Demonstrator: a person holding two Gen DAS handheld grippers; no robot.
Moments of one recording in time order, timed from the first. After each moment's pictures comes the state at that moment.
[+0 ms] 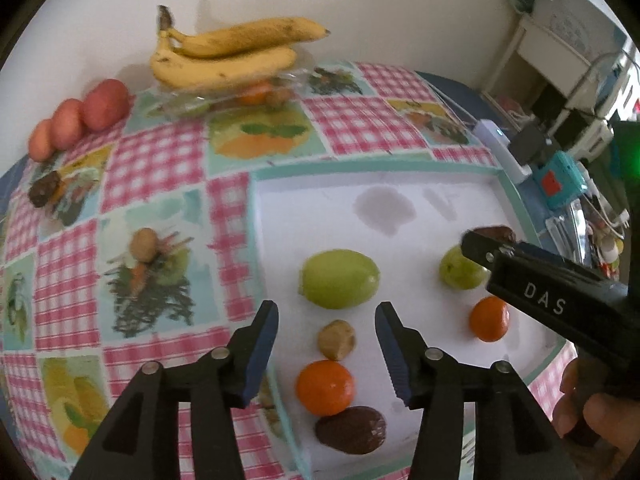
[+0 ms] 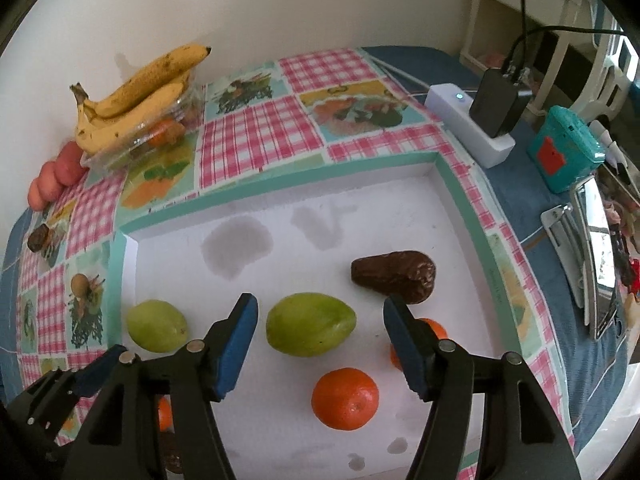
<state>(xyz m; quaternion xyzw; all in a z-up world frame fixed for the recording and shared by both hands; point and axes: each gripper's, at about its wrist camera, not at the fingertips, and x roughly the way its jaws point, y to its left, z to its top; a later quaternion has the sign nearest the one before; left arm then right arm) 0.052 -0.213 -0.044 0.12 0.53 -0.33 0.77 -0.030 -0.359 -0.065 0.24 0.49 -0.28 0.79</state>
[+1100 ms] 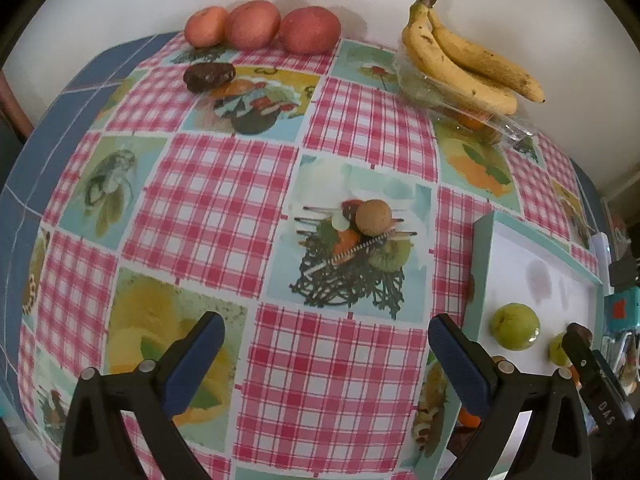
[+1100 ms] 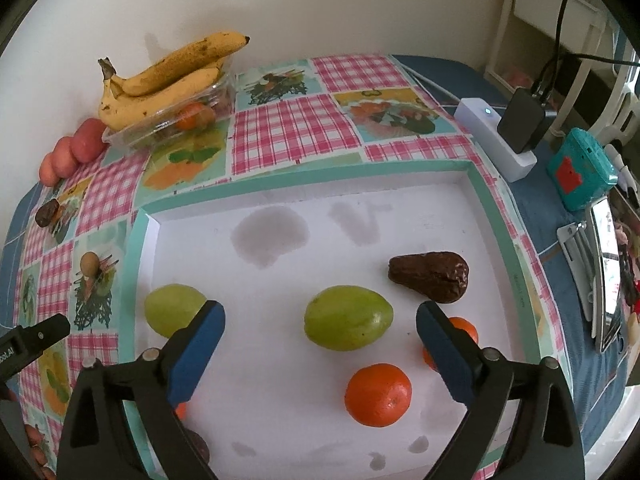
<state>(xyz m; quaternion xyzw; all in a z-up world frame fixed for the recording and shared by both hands) 0.121 -0.103 -0.058 0.01 0.59 -0.12 0.80 -0.019 -0.337 -0.068 0.20 0.49 -0.25 0.81</state>
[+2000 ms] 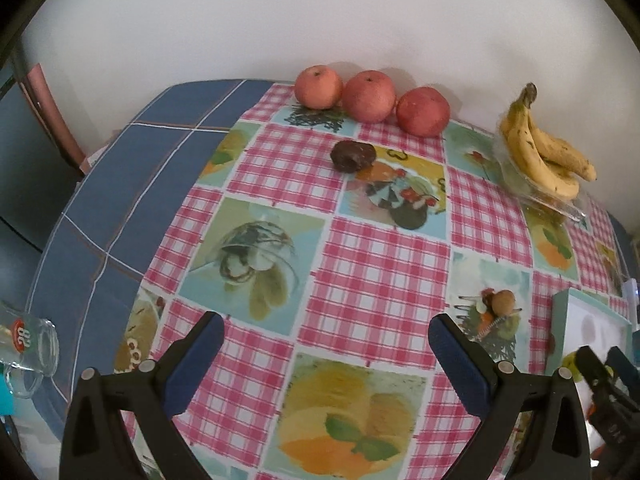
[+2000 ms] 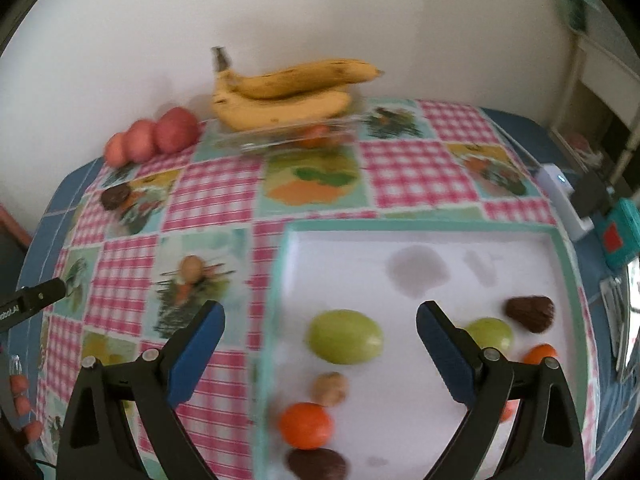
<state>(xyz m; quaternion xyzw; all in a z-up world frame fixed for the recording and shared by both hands) 0.172 0.023 -0.020 0.02 0.53 -0.06 0.85 0.043 -0.246 -0.037 0.16 0.46 -0.17 0.85</state>
